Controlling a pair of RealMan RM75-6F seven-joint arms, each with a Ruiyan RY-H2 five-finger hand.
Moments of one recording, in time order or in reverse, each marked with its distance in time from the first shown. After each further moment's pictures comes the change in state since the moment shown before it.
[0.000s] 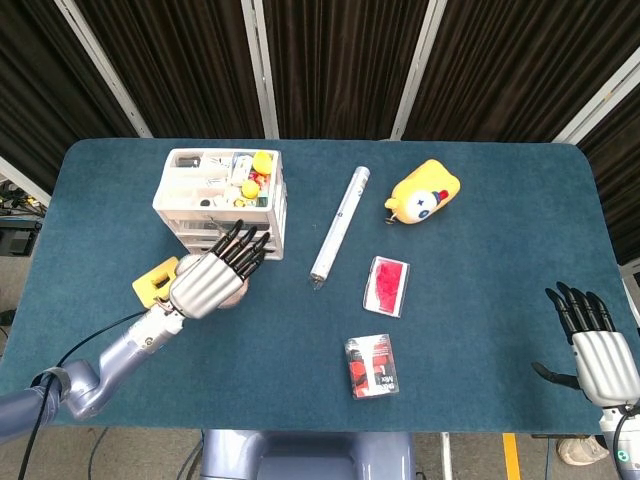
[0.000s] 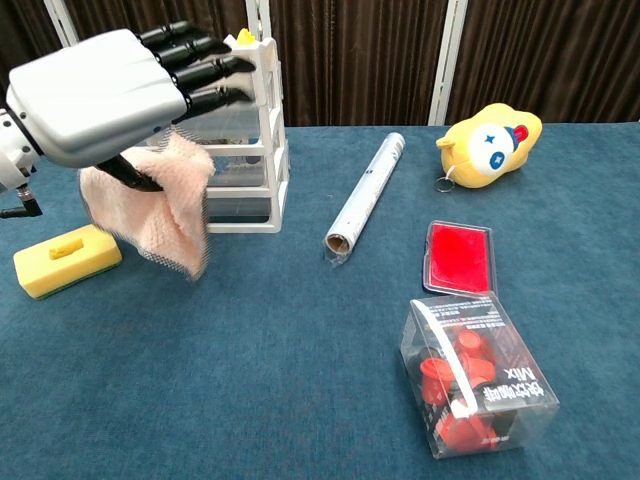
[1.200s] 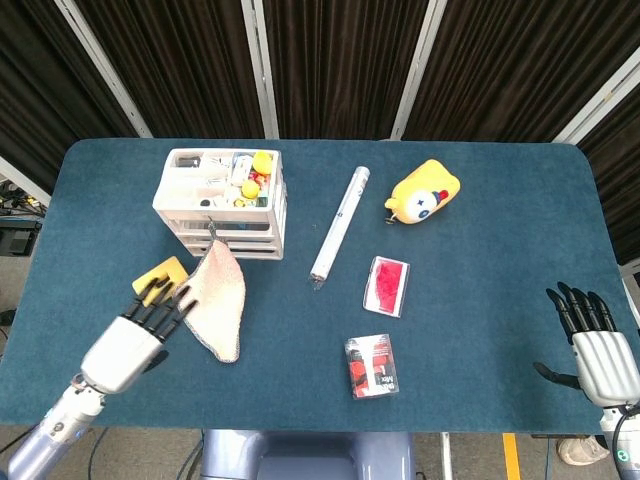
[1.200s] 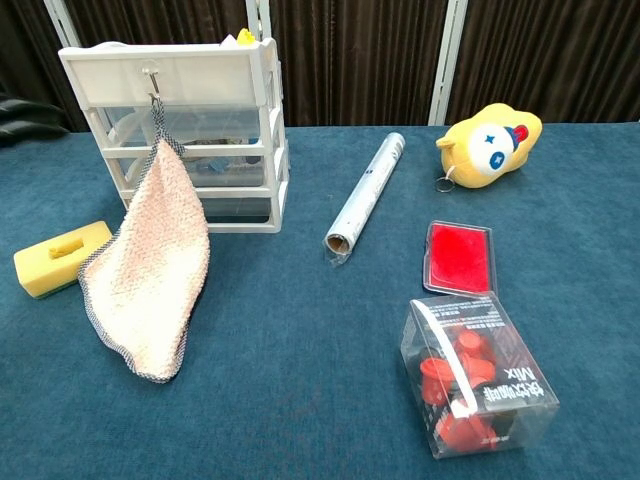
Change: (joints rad) left arm 0.380 0.211 0.210 -0.307 0.008 0.266 -0.154; right arm 0.000 -0.003 0.001 0.012 -0.010 0.007 -0.044
